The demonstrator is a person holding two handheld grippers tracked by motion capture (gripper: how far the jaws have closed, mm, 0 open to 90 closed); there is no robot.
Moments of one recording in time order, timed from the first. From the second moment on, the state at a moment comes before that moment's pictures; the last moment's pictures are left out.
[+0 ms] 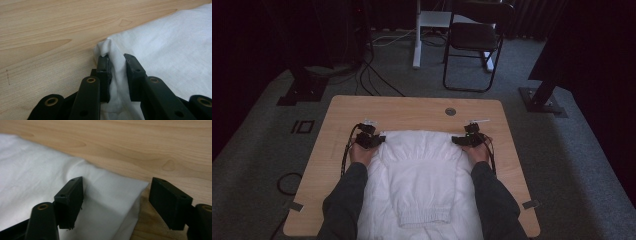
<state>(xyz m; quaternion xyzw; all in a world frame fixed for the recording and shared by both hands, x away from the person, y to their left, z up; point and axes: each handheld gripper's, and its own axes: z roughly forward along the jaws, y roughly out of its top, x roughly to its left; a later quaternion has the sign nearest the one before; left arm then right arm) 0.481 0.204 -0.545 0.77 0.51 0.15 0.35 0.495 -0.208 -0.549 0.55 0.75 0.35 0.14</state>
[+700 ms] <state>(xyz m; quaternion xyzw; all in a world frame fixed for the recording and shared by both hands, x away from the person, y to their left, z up) 0.474 0.224 -0.497 0.71 0.51 0.13 0.47 0.483 -0.234 -0.507 0.51 0.72 0.45 0.15</state>
